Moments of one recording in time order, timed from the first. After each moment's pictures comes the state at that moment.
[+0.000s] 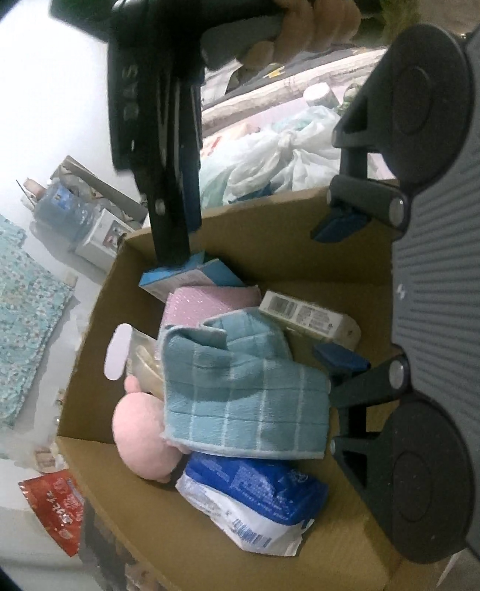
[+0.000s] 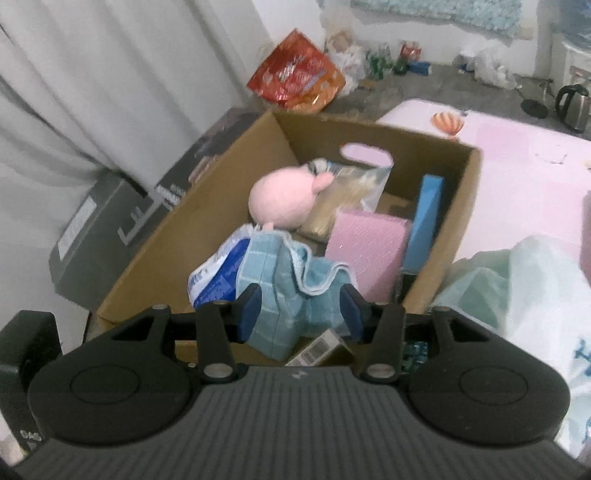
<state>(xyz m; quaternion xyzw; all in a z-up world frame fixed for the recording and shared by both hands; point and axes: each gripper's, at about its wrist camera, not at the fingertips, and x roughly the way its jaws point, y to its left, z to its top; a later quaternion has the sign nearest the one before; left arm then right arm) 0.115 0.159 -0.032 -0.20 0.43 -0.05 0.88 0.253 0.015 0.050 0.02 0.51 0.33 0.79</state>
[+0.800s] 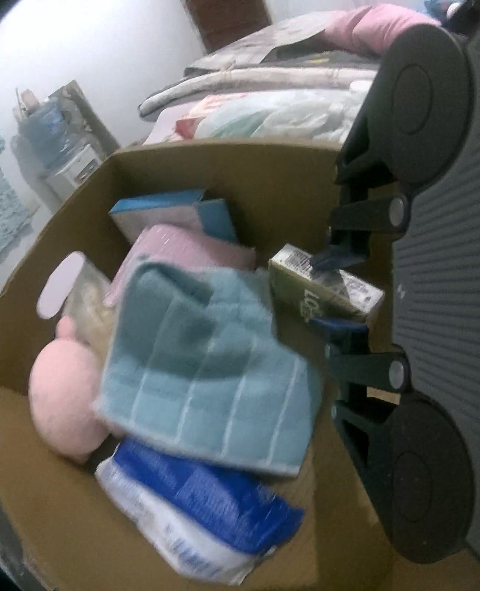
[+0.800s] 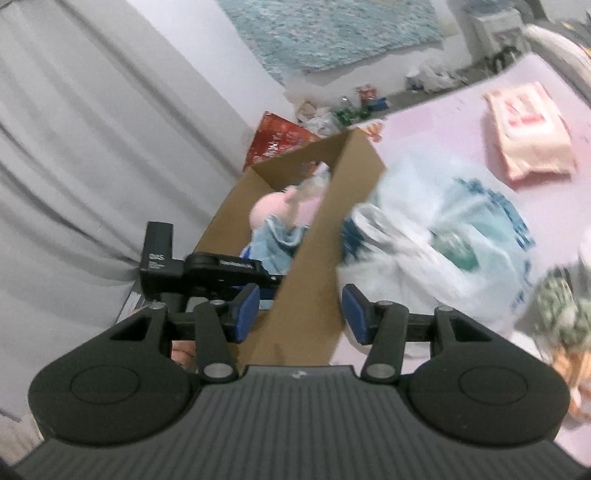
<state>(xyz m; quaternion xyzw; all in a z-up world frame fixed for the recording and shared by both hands) 0.178 0.180 -0.071 -0.31 0.53 0.00 0.79 0.110 -0.176 0.055 0.22 0.45 0.28 0.82</state>
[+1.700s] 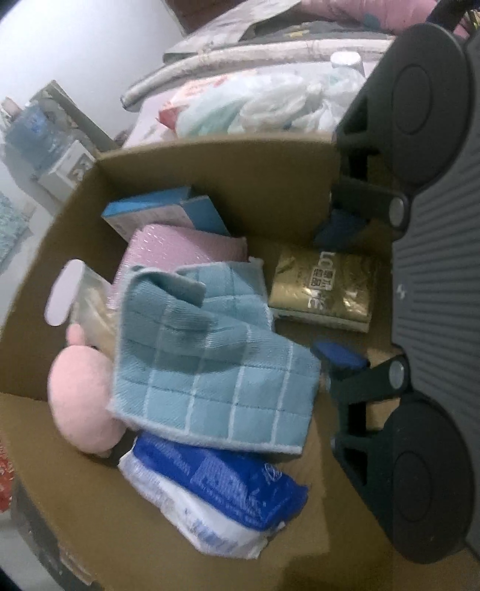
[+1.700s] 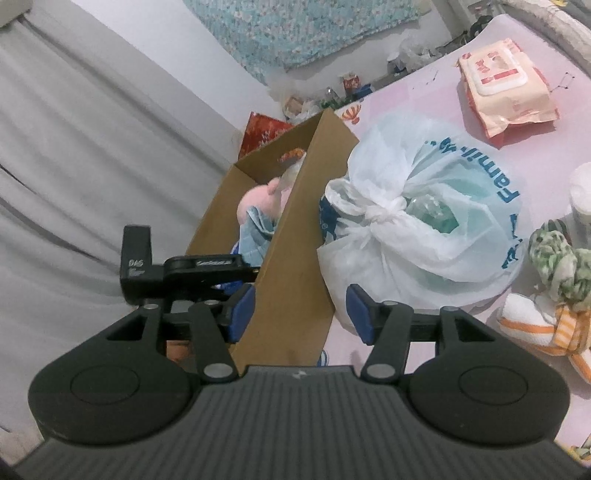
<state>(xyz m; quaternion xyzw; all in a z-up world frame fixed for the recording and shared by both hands) 0.165 0.169 -0.056 -0.25 0.53 0.03 0.81 0.104 -0.191 0.028 0.27 0.45 0.27 0.81</state>
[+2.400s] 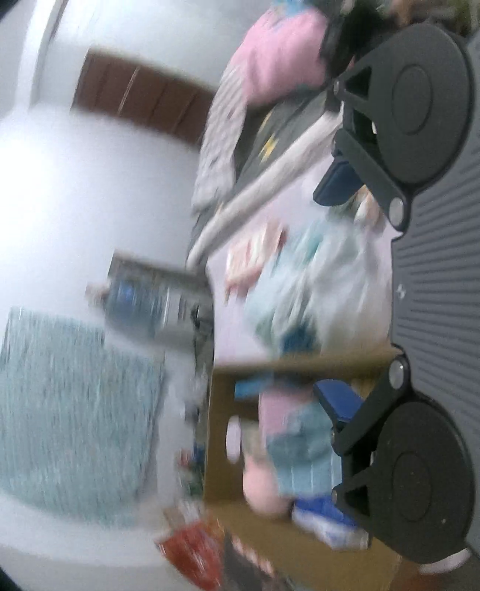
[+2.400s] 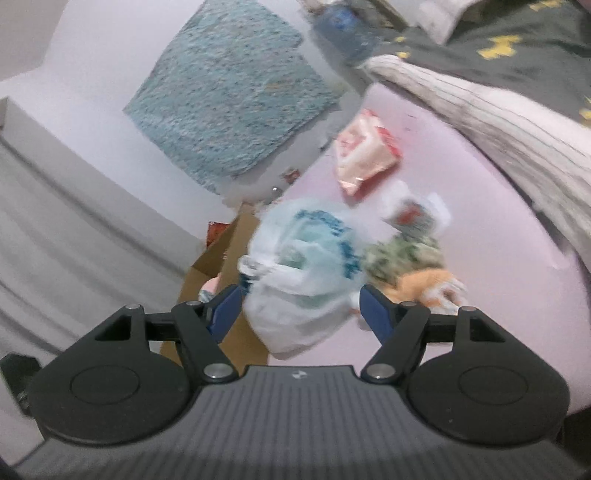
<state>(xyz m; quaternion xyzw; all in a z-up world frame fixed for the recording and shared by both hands) 0.011 0.047 0.061 -0.07 0.29 -0.13 0.94 -0.008 -0.339 0.014 0.38 0.35 0.13 0.85</state>
